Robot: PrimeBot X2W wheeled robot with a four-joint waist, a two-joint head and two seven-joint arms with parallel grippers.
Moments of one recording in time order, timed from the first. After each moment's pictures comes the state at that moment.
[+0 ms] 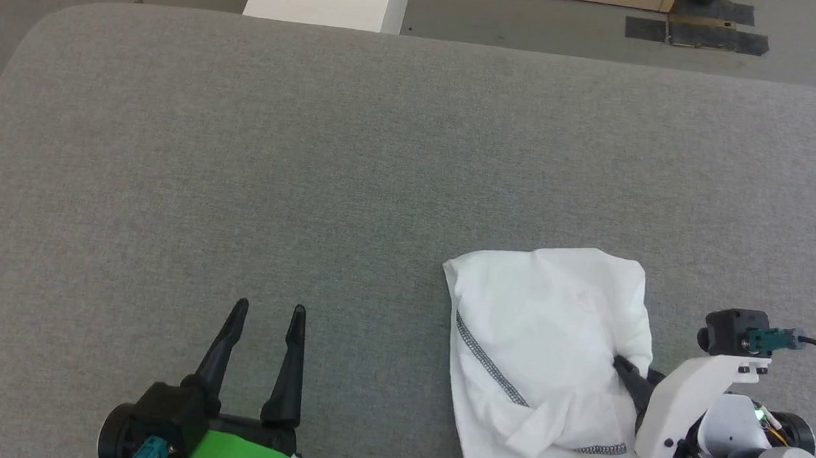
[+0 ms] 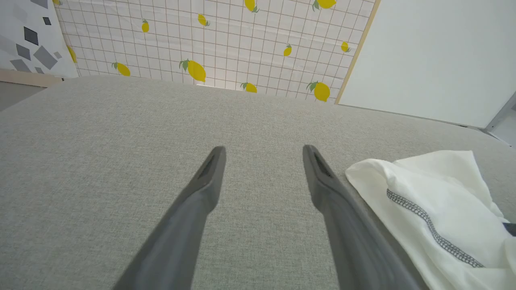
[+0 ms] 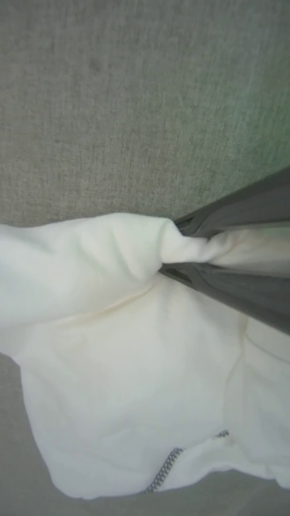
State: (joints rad) left arm 0.10 0.06 -0.17 -0.07 -0.22 -0.03 -0.26; right arm -0.10 -0.05 -0.07 0.12 0.33 0.13 0.65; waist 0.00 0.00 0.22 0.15
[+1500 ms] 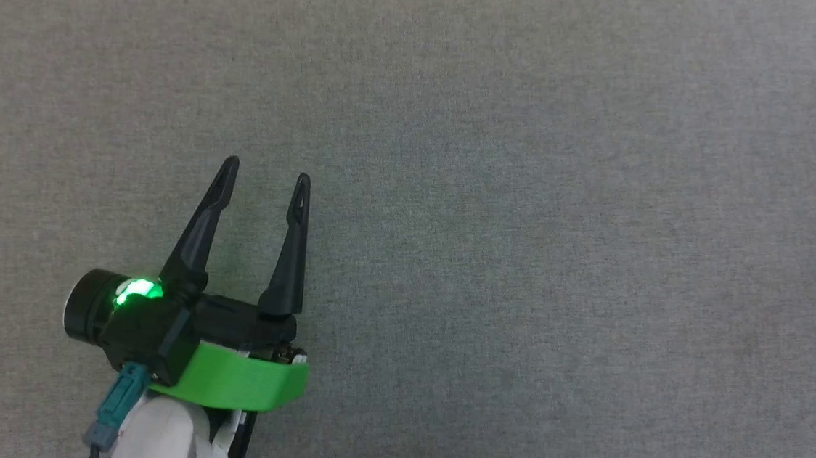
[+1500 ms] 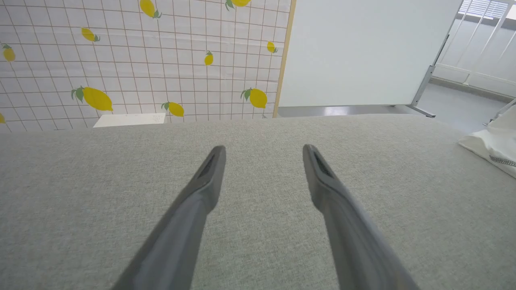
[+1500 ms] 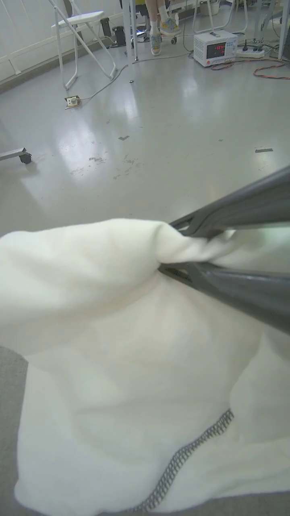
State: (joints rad) left arm -0.11 0.11 -0.20 -0.23 -0.13 -0.02 -0.25; right arm -0.50 -0.70 -0.21 0.28 0.10 0.13 0.57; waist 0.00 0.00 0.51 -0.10
